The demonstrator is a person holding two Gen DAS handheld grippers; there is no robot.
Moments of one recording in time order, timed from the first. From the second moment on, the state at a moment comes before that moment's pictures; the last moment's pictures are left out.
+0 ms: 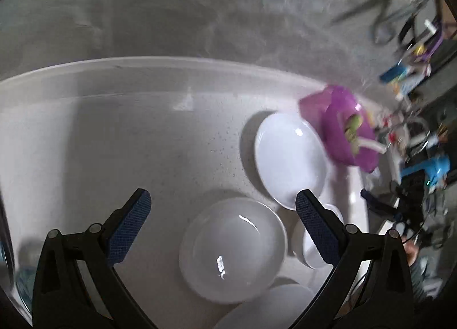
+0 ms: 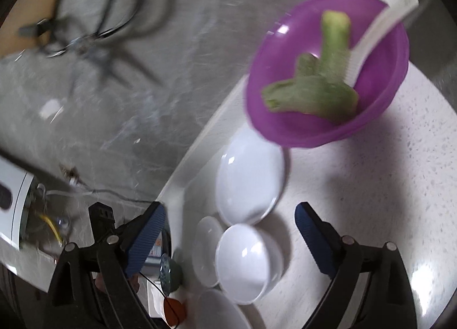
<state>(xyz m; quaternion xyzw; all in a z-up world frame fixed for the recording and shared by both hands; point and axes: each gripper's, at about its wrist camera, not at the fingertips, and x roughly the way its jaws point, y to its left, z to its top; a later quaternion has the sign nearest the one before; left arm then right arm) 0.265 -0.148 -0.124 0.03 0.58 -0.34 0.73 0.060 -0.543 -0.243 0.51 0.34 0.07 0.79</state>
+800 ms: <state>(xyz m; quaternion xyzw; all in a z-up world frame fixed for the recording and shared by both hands) 0.316 -0.267 -0.220 0.12 0.63 -0.43 0.63 0.129 -0.528 -0.295 0.50 0.40 0.06 0.77</state>
